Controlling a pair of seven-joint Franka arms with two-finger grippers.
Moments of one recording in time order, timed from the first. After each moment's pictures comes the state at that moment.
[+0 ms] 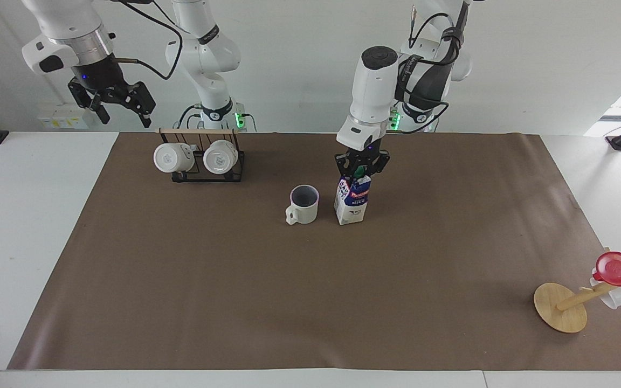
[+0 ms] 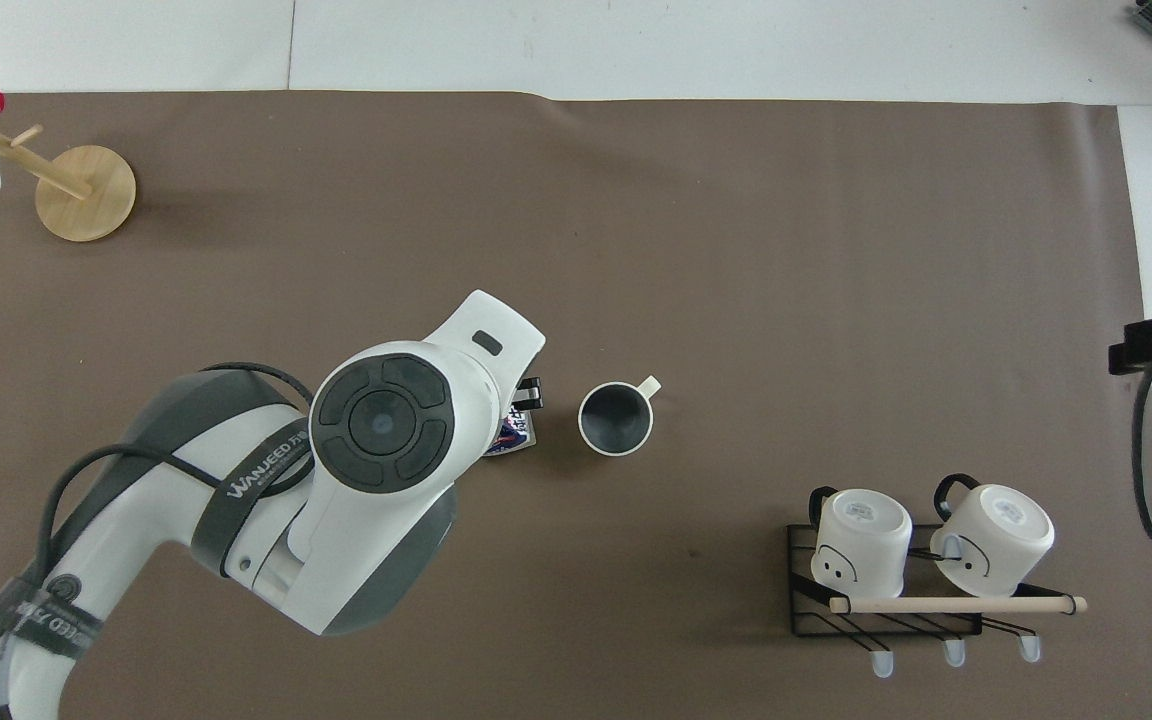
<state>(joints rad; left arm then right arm) -0.56 0.05 -0.09 -1.94 0.08 2.12 -0.76 0.01 -0.08 -0.06 -1.56 -0.02 1.48 0.07</state>
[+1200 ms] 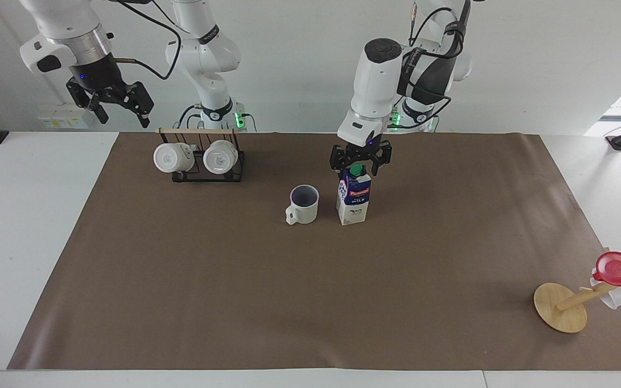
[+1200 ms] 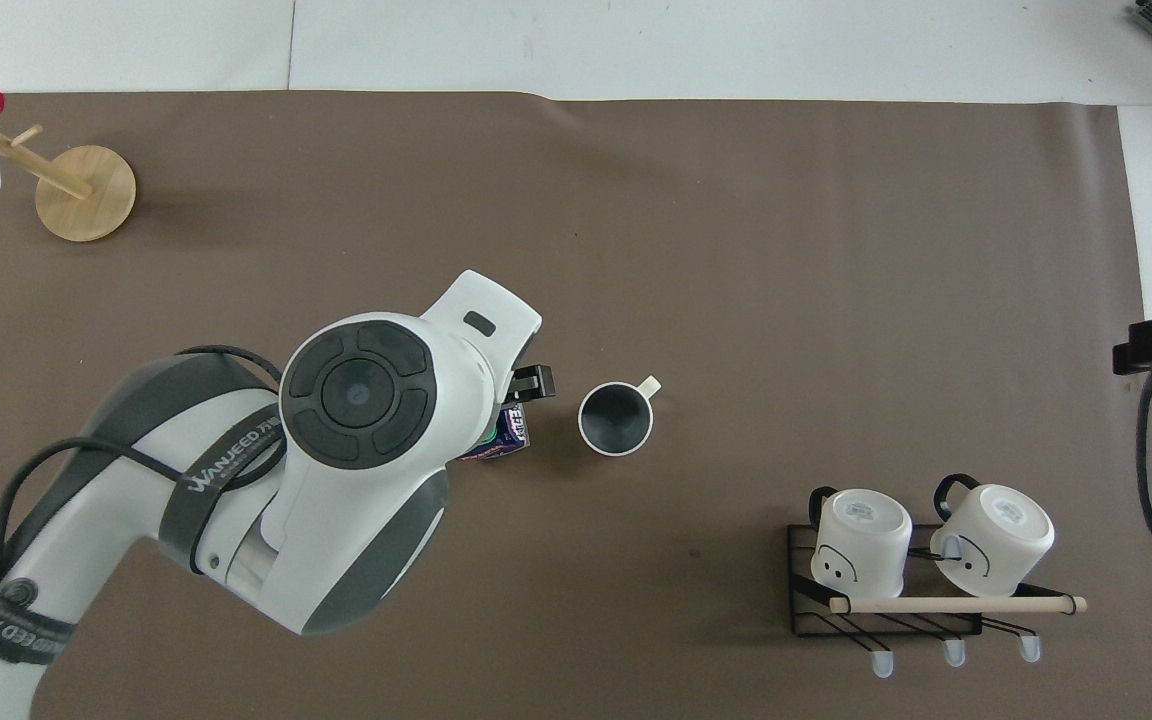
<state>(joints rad) -0.56 0.05 -0.07 -1.82 0.02 1.97 -0.77 0.01 -0.08 -0.07 -1.56 -0.02 1.48 0.07</state>
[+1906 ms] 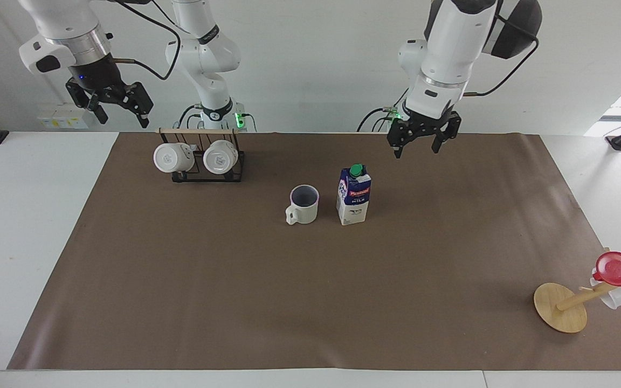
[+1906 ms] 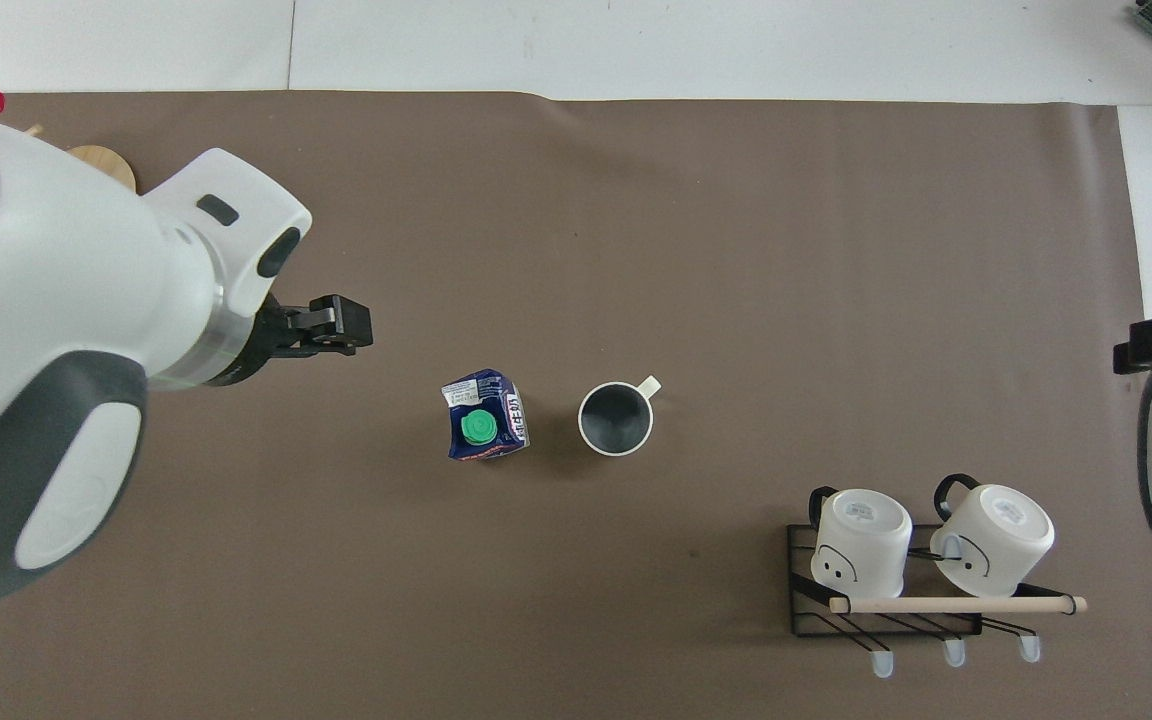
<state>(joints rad) -0.32 -0.02 -0.05 -1.63 0.01 1.65 -0.45 0.00 -0.08 -0.07 -1.56 -0.01 1.48 0.08</state>
